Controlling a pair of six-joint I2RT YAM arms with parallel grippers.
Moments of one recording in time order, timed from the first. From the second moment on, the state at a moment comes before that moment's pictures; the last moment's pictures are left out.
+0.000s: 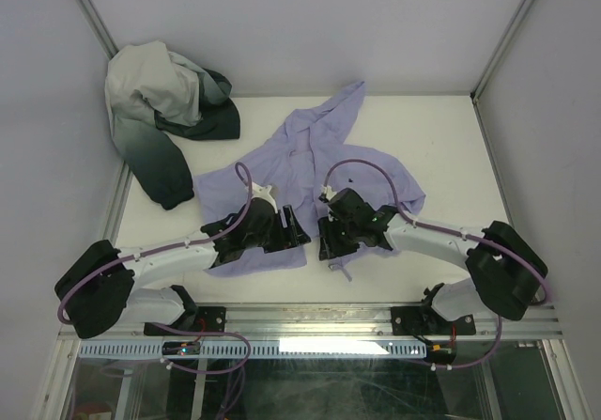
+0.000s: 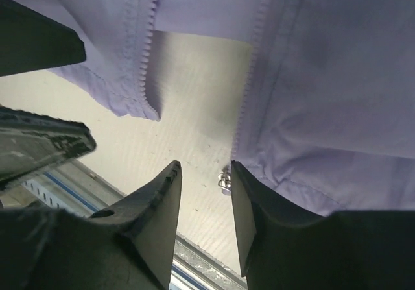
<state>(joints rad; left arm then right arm) -0.86 1.25 0.55 0.02 0.03 -0.98 0.86 1.40 0.74 -0.38 -0.18 0.53</state>
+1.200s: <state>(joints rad) -0.94 1.63 0.66 0.28 0.09 -1.06 0.91 1.11 0.59 -0.38 0.29 0.63</state>
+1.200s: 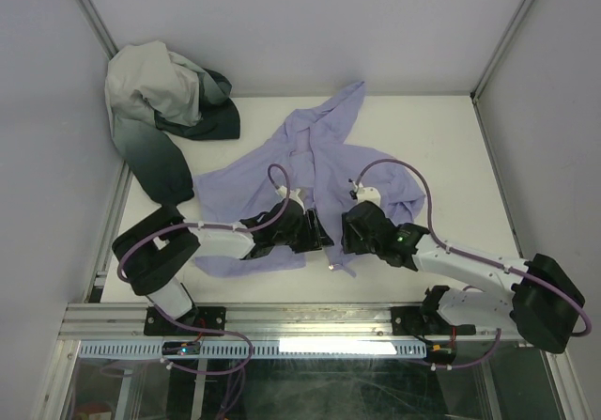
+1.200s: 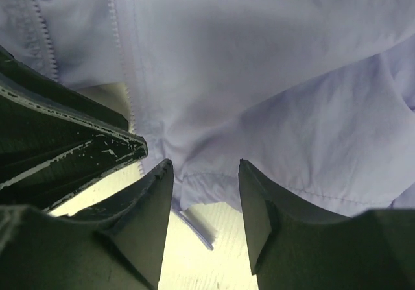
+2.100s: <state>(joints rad) -0.94 1.73 0.52 0.69 0.14 -1.24 0.91 1.27 0.53 -0.19 0.19 0.66</state>
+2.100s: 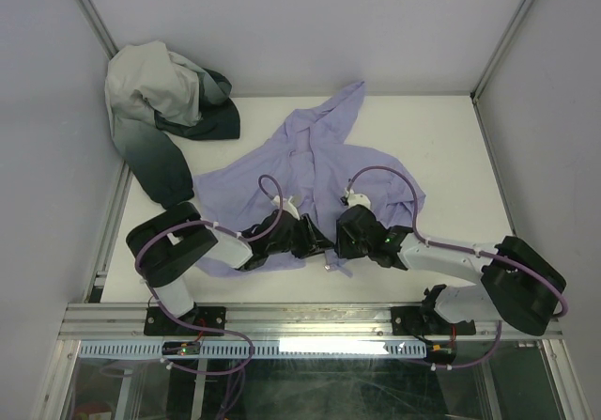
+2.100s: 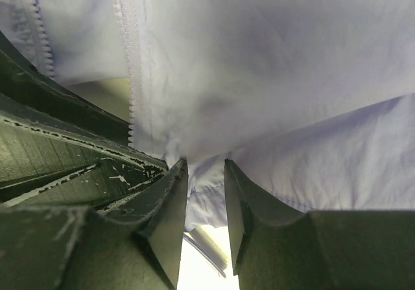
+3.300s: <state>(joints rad) -0.94 1.31 0.43 0.79 0.06 -0.76 0.76 0.95 0.51 -0.04 -0.23 0.41</state>
